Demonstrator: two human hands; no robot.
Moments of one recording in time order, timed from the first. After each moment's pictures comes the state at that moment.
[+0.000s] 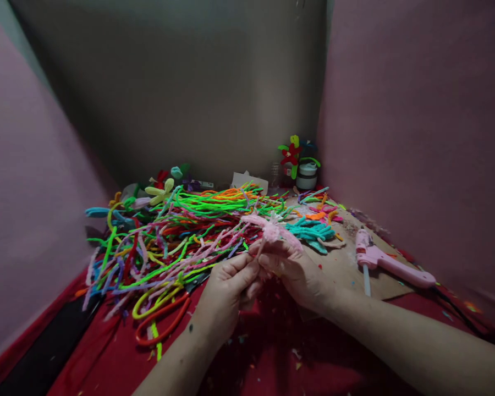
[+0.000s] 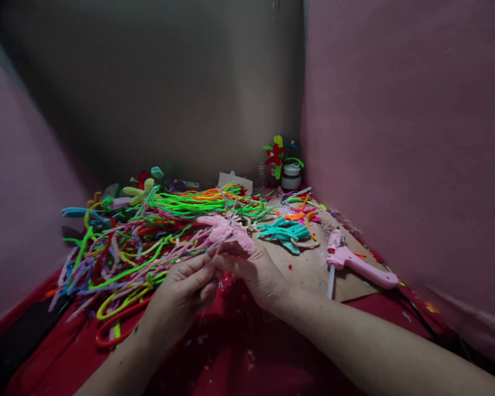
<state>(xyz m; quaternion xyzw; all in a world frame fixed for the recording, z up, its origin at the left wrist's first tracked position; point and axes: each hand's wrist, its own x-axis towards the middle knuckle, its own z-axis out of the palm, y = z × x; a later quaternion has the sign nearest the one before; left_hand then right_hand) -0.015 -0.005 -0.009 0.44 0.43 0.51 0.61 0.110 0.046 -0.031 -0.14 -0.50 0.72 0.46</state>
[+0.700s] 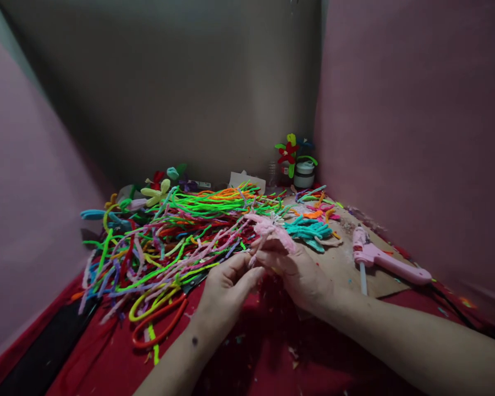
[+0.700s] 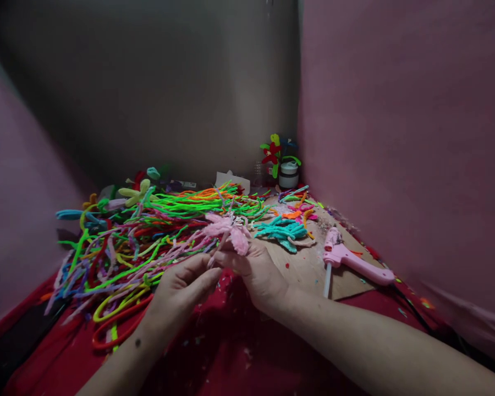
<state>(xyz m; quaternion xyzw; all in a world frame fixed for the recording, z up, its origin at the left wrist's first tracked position) -0.017 -0.005 -0.009 0.60 0.51 0.47 0.40 0.112 0.038 -0.020 -0.14 -0.49 0.70 0.50</state>
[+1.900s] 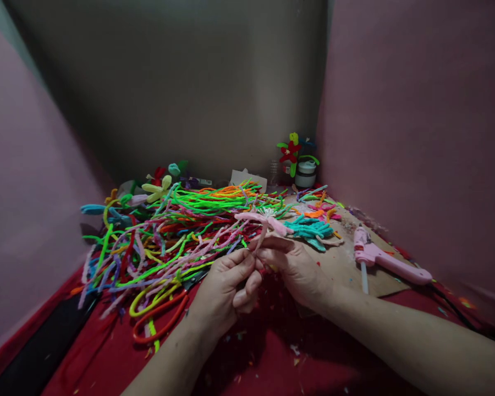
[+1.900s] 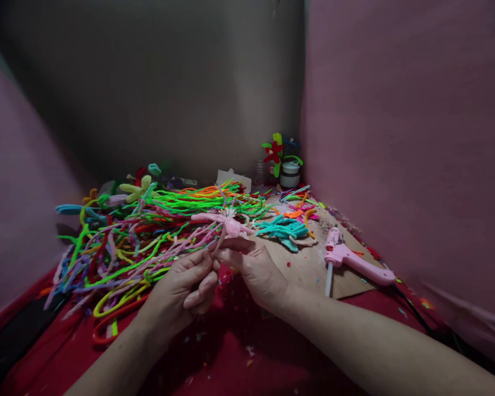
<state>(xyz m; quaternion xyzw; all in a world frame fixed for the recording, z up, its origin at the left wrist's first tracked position) -0.020 -0.001 -0.012 0.37 0.36 0.50 0.69 0.109 0.045 -0.027 -0.13 -0.48 0.72 0.49</state>
